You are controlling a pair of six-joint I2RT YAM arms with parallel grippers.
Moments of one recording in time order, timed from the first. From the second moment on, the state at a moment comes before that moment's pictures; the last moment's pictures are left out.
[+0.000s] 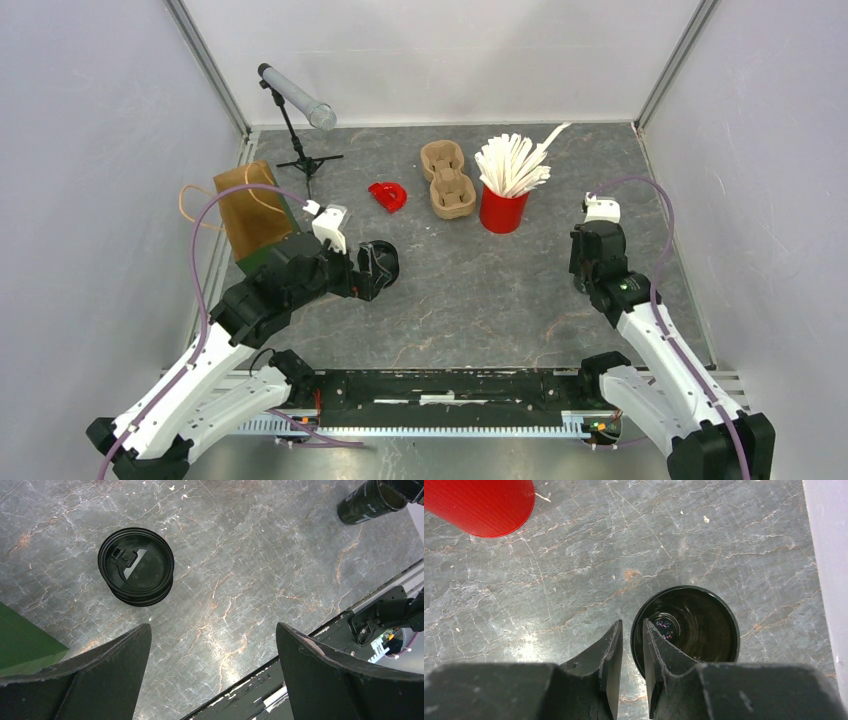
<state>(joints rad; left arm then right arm) -0.68 0.69 0.85 -0.68 -0.02 -0.39 0.25 0.84 0.59 -0.41 0.35 0.15</state>
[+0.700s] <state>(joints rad) -0.68 0.70 0.85 -0.68 -0.02 -0.39 0.19 0.85 0.57 -0.40 0.31 0.17</state>
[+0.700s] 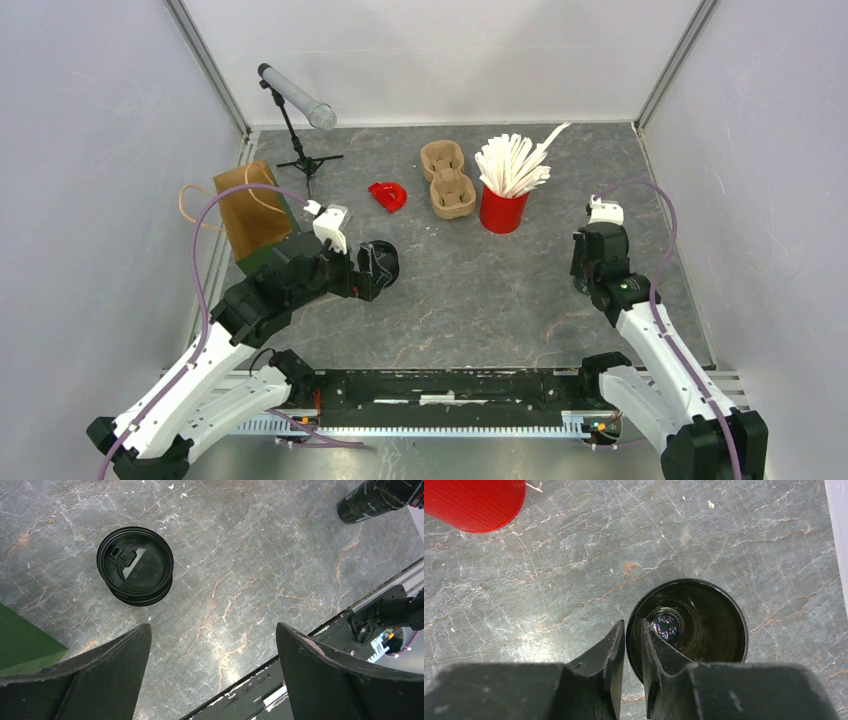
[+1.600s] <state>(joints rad) -0.68 0.71 0.85 -0.68 -0.02 -0.39 0.18 0.84 0.49 -0.26 0.01 0.26</state>
